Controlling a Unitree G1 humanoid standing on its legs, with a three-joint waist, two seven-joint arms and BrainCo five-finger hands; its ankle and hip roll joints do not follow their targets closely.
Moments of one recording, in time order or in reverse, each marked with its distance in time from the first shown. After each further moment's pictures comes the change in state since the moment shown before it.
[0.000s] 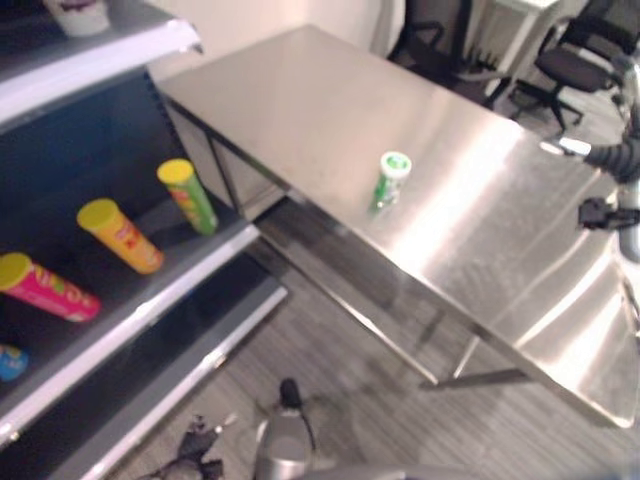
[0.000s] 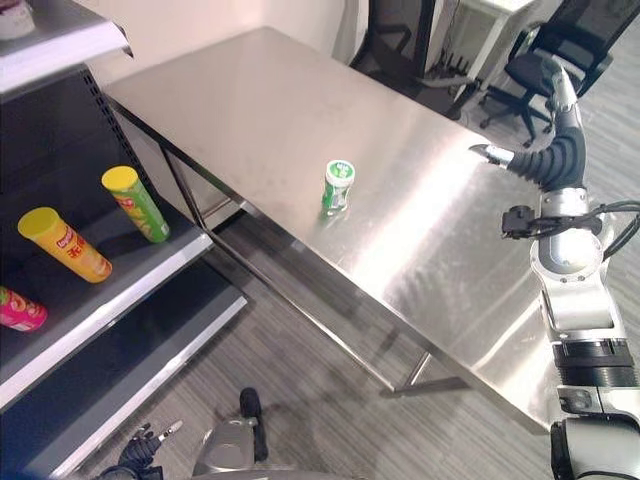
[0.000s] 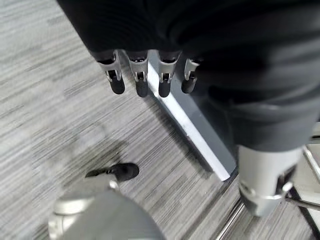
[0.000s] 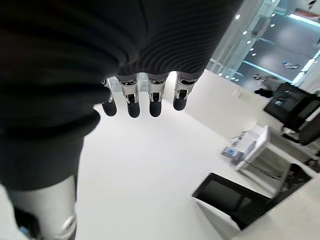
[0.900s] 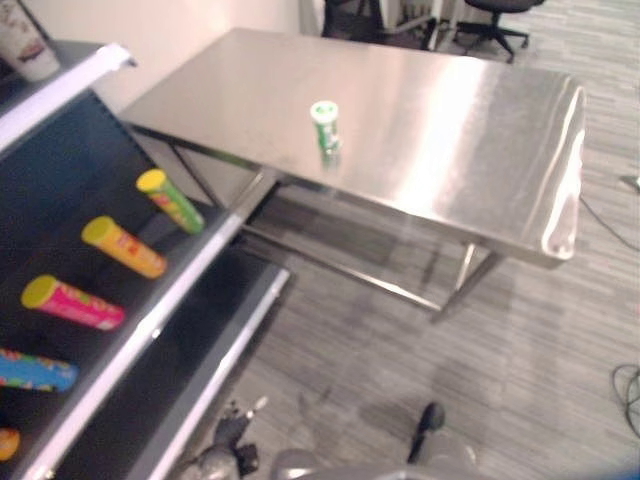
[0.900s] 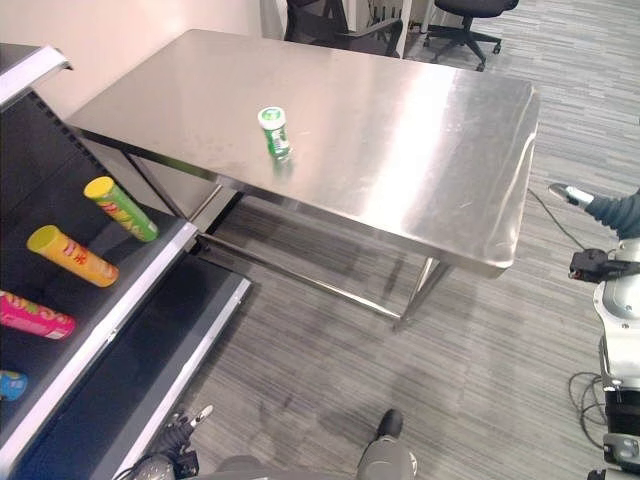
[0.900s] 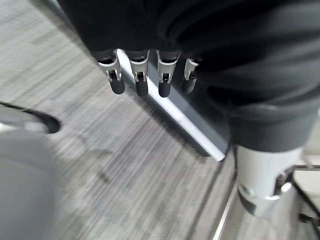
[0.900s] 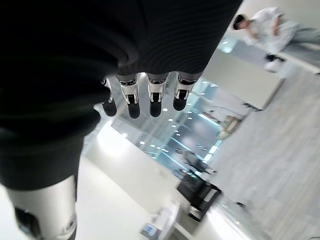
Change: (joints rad) left arm 0.000 -0.101 0.044 -0.019 -0.011 -0.020 0.019; right arm 0.147 -0.058 -0.208 0.033 -0.061 0.029 -0.048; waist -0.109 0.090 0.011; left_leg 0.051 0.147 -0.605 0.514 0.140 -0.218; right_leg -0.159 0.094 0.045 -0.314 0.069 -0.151
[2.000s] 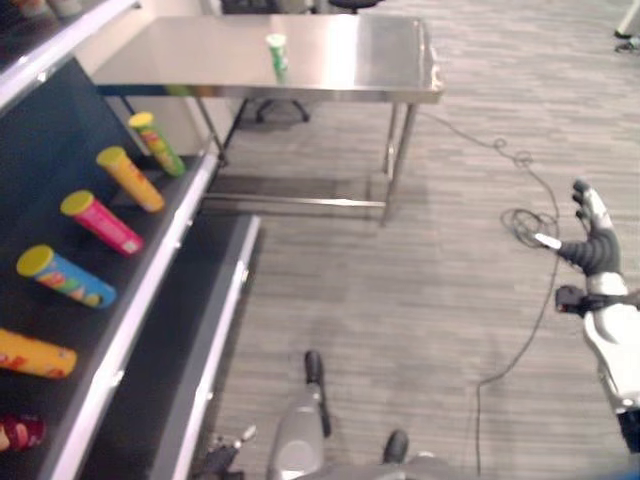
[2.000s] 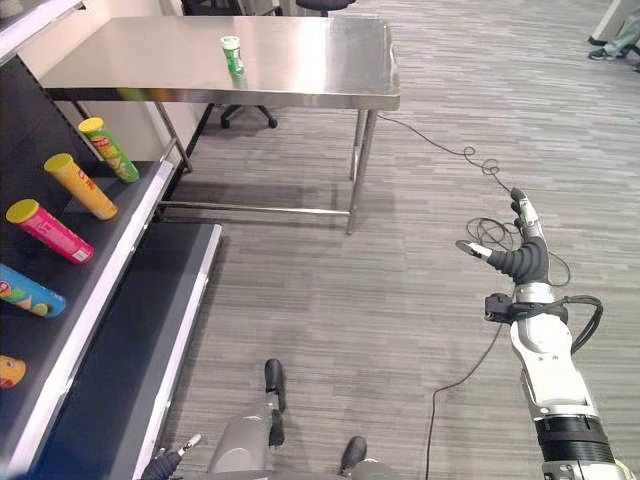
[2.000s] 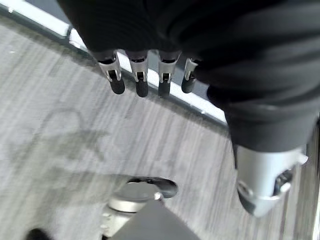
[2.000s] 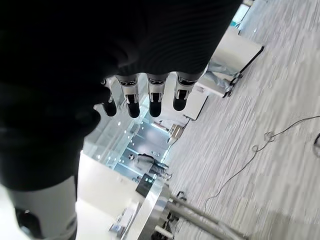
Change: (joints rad) left arm -0.013 0.010 0.042 0.116 -0.033 0.018 -0.001; right arm 0.101 0.219 0.191 -0.077 0.025 -0.013 0.072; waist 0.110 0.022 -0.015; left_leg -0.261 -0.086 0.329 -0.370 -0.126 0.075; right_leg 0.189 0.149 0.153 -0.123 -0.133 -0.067
